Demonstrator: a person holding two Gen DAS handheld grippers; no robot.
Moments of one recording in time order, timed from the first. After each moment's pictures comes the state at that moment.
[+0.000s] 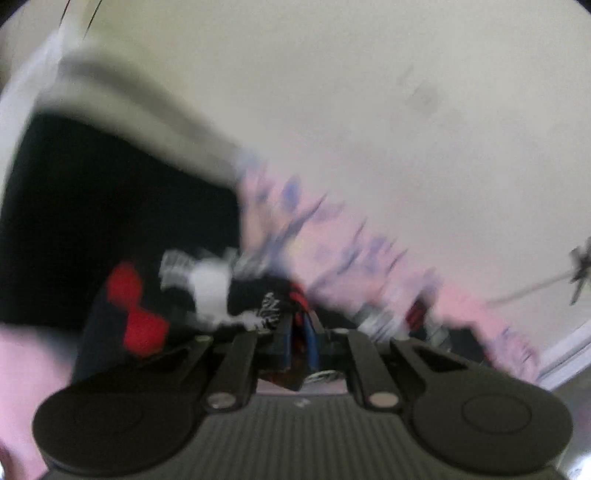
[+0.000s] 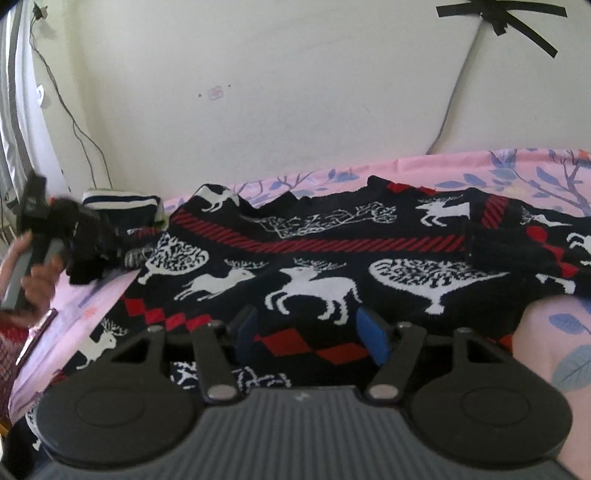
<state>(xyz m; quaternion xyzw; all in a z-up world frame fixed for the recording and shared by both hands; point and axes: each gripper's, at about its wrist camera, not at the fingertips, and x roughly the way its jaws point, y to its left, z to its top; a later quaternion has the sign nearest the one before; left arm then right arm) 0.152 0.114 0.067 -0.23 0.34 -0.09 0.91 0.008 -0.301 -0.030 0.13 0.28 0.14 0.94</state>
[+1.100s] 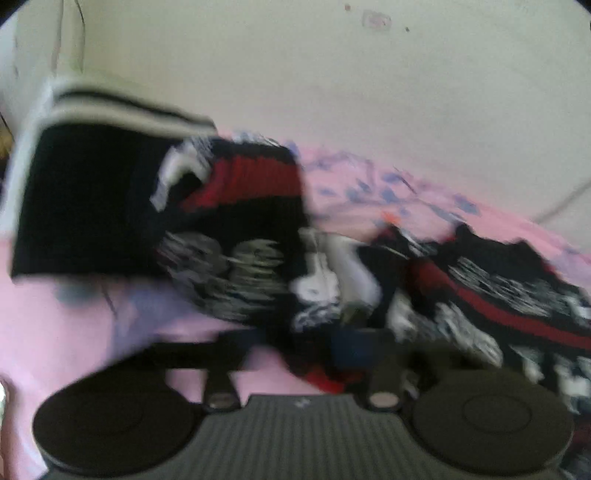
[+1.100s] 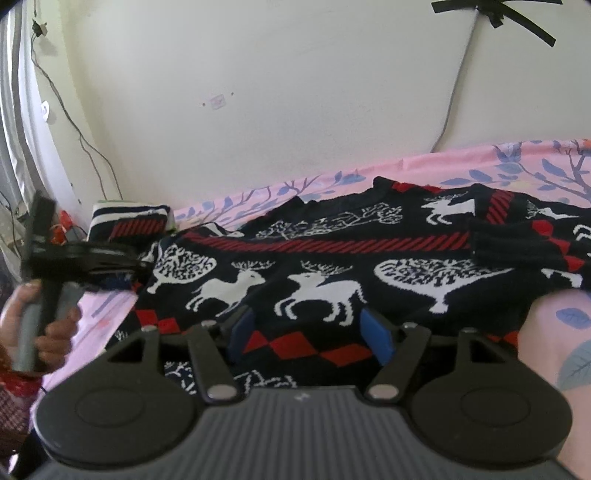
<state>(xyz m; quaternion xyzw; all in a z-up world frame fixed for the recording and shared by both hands) 0.122 0.009 0.015 -0.07 0.38 0.01 0.92 0.005 -0.304 -0.028 0.15 0.28 0.15 0.94</state>
